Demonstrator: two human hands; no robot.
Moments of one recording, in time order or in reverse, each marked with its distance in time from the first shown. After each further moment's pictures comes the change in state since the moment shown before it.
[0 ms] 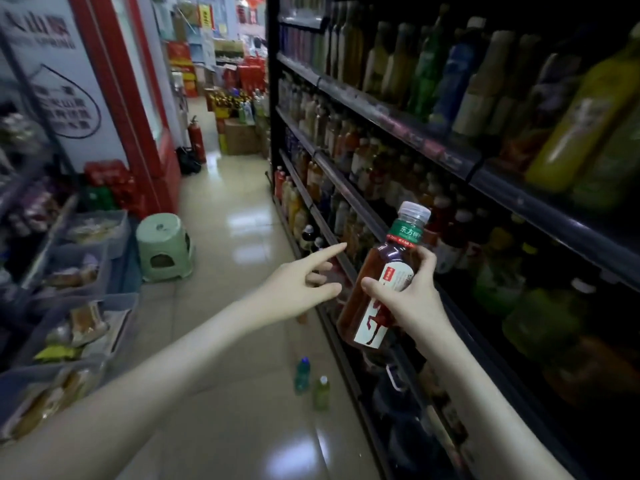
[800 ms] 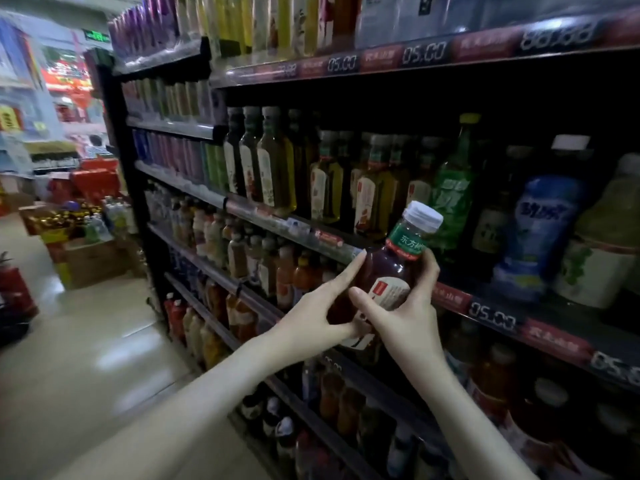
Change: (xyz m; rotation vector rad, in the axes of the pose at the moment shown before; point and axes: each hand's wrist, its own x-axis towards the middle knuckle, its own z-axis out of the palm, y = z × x) left_hand 0.496 -0.048 -0.209 -0.006 -0.363 0.565; right_hand 0.453 -0.096 0.120 -0.017 0.647 -0.332
